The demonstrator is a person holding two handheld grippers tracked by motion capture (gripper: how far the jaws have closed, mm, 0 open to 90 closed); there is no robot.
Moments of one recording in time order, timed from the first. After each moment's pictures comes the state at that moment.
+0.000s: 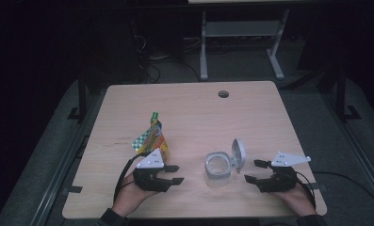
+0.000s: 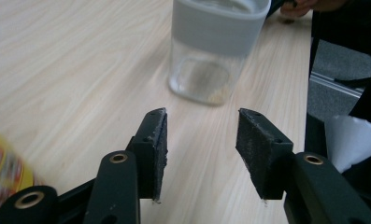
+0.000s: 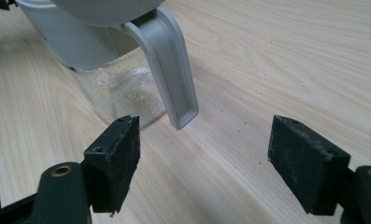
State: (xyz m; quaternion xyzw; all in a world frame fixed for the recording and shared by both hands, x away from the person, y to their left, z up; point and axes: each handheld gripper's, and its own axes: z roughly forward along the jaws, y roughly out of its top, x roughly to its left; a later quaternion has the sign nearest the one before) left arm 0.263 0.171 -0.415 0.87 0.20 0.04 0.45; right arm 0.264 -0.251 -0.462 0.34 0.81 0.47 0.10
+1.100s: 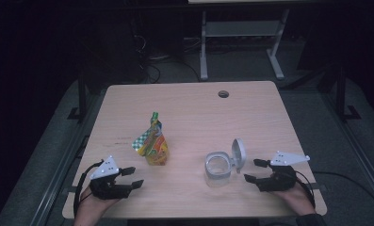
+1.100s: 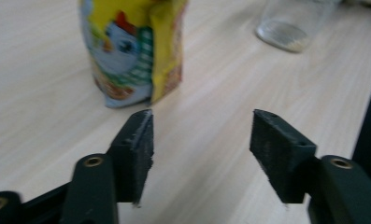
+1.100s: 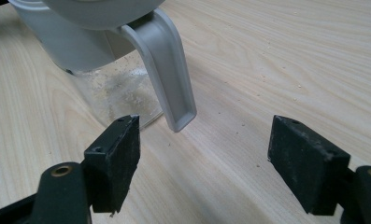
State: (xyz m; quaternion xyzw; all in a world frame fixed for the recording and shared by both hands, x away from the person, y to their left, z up) left arm 0.243 0.278 -0.422 0.83 0.32 0.12 0.44; right arm 0.265 -0.249 -0.461 0.34 0.81 0.47 0.10
